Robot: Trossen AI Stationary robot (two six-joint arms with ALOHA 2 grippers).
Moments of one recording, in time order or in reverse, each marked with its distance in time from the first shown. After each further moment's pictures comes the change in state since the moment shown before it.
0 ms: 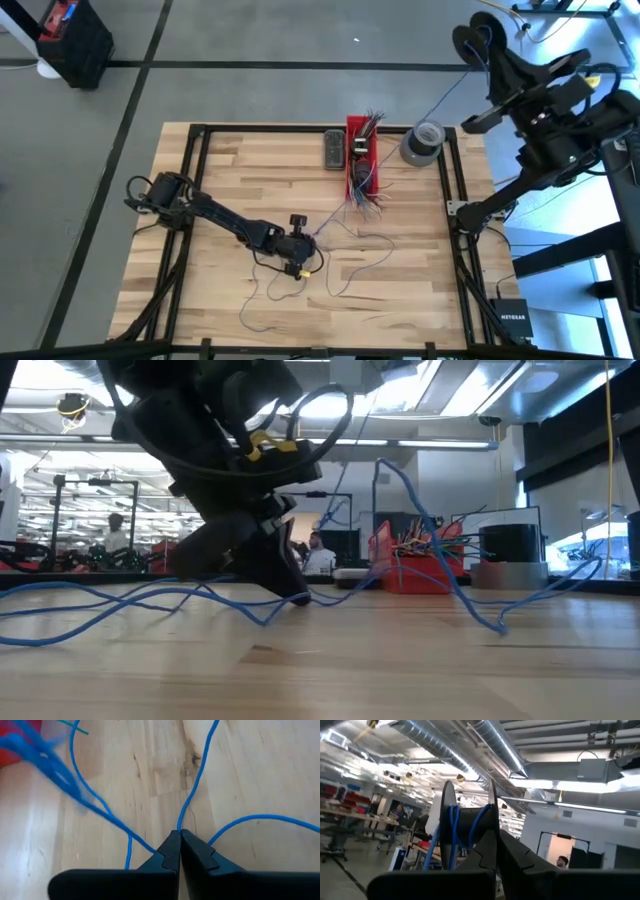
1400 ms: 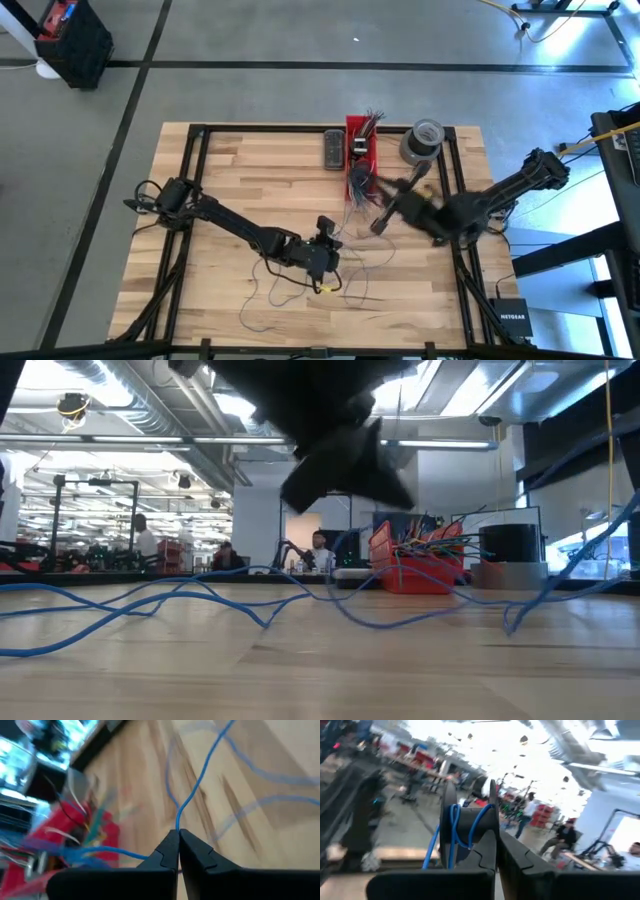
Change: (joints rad) left arm -0.027 0.009 0.320 0.046 -0.225 0.418; right arm 0.000 -0.023 -0.841 0.058 -0.010 0.658
